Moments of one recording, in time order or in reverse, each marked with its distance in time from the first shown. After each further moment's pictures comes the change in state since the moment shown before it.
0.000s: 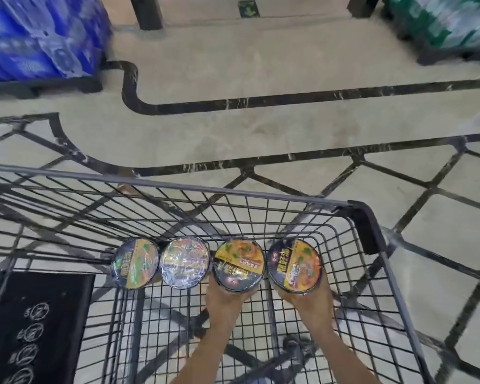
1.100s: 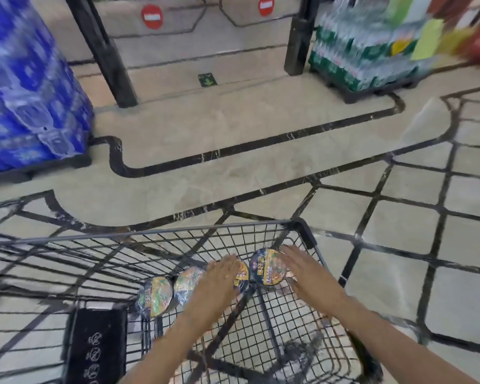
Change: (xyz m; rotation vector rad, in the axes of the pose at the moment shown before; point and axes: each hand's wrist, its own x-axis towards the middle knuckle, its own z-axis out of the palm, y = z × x) left_hand -0.131 0.140 -0.070 1.598 -0.353 1.304; right_hand -0.072 -0.161 -0.125 -0.933 -0.220 -0.805
